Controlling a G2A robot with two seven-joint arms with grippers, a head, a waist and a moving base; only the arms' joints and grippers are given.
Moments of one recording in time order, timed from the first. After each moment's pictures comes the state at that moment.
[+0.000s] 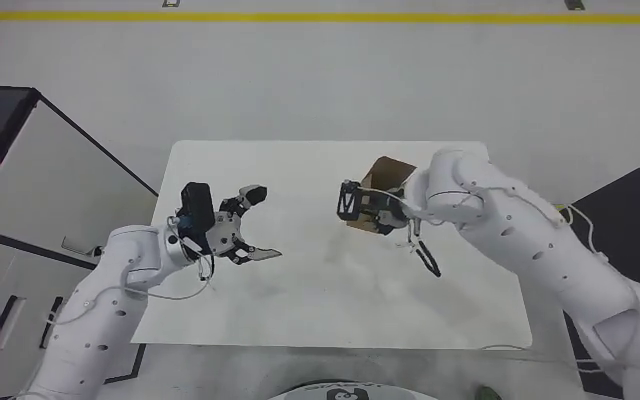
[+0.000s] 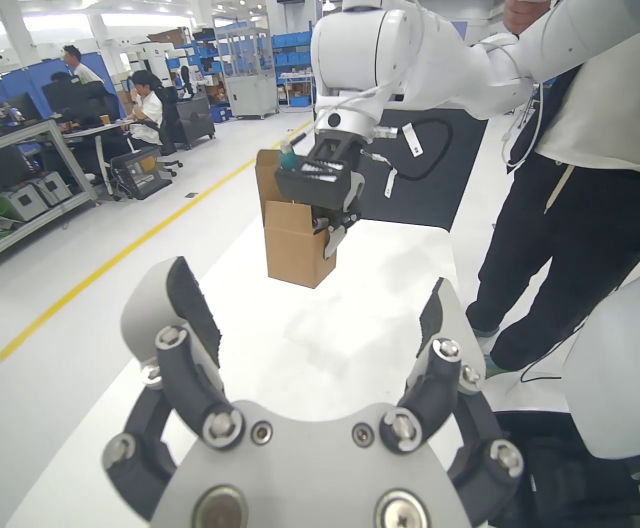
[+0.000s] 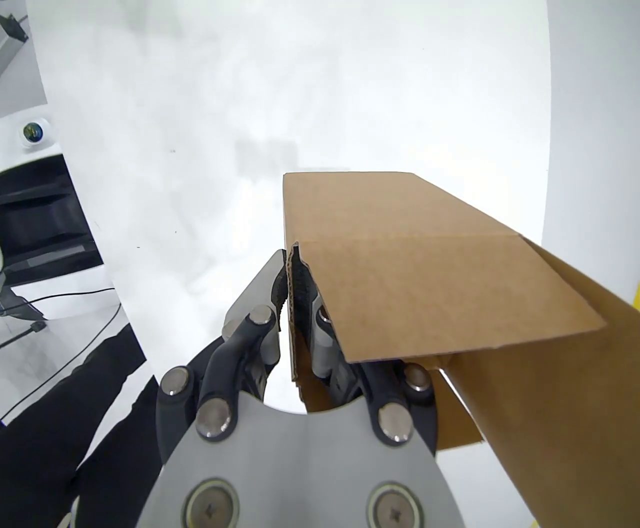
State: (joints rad) left arm 1.51 -0.91 -1.43 -1.79 1.11 -1.01 0.21; right arm -0.67 -0.95 0.59 -1.72 -0.63 -0.55 1.27
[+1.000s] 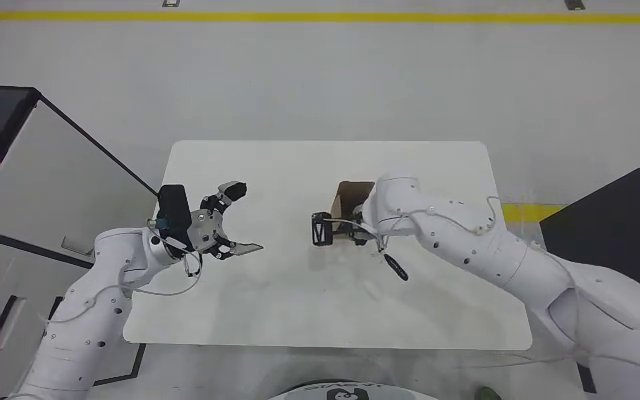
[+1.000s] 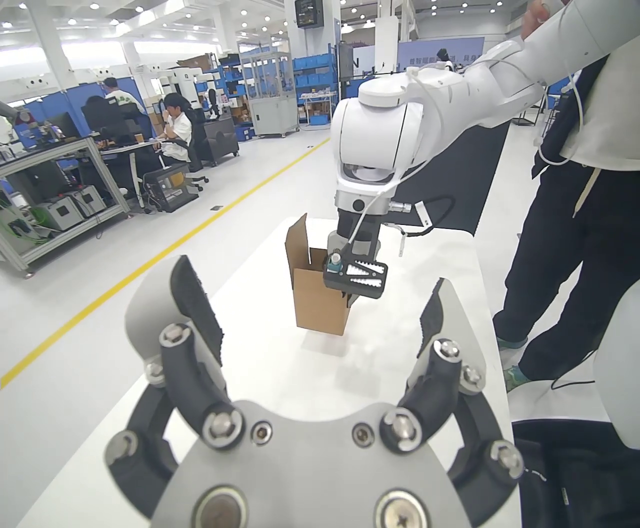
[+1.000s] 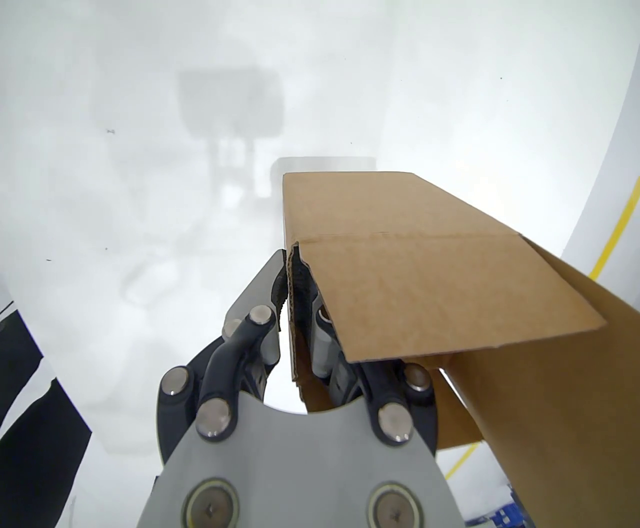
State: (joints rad) left arm 1.51 -0.89 -1.46 -1.71 1.26 -1.01 0.44; right arm -0.59 -1.11 0.32 -1.50 -0.93 -0.61 1.08
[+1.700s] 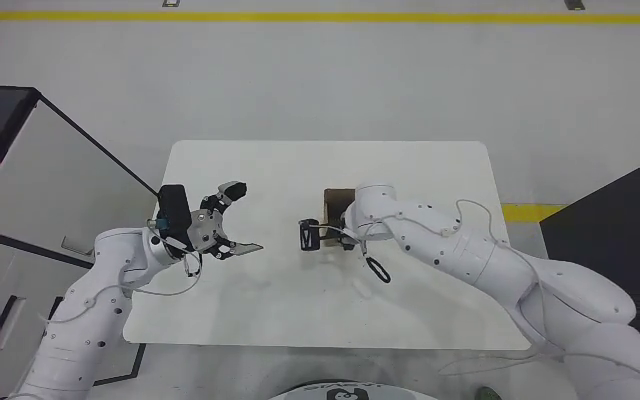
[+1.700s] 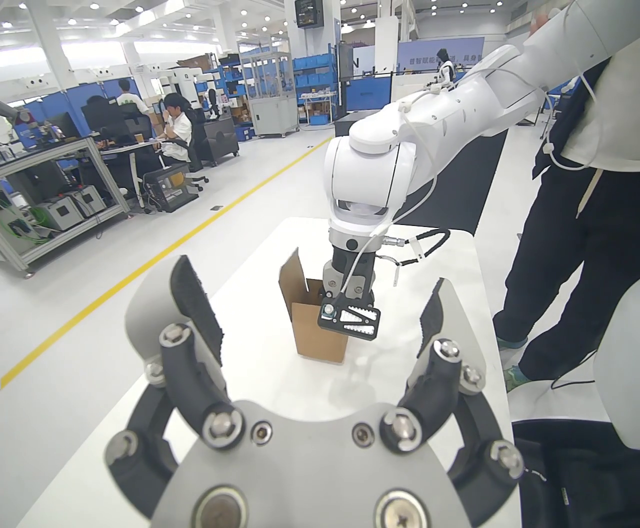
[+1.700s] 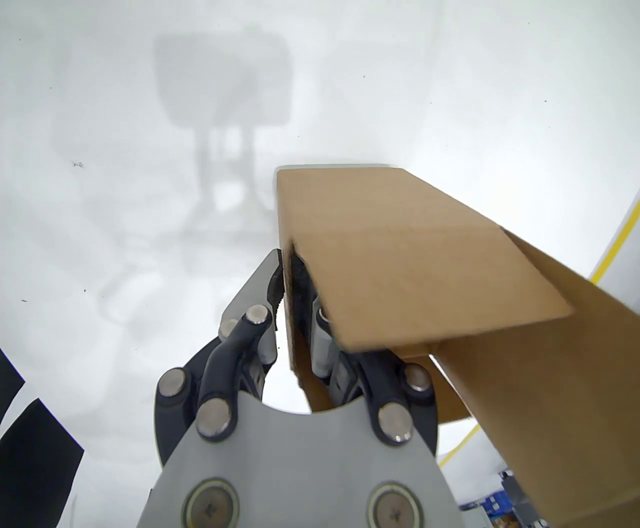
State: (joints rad) left arm 1.51 -0.89 -1.46 -1.71 1.26 -1.01 0.44; right arm -0.59 -1.24 0.26 -1.34 -0.97 -0.59 1.05
